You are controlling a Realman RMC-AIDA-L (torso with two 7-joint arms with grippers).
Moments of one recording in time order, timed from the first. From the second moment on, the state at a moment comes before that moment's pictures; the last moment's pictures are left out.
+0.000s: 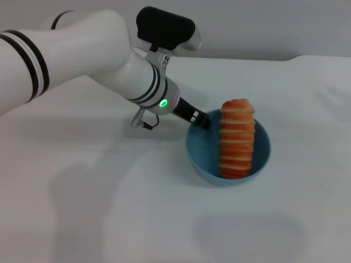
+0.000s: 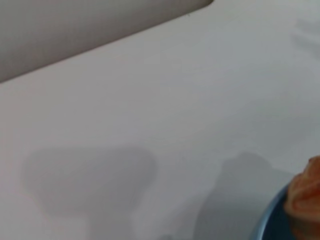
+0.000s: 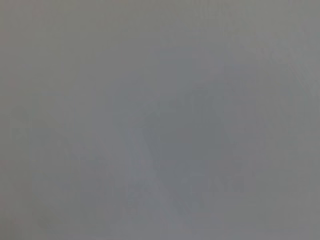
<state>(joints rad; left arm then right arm) -0.95 -2.07 1.86 0.56 2.15 0.73 -2.81 0.40 2.07 -0.65 -0.89 -1.70 -1.29 1.81</state>
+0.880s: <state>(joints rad) -0.63 -2.07 1.79 0.80 2.24 0.08 -2.82 0.44 2.07 -0.65 -0.42 -1.19 -1.03 0.81</state>
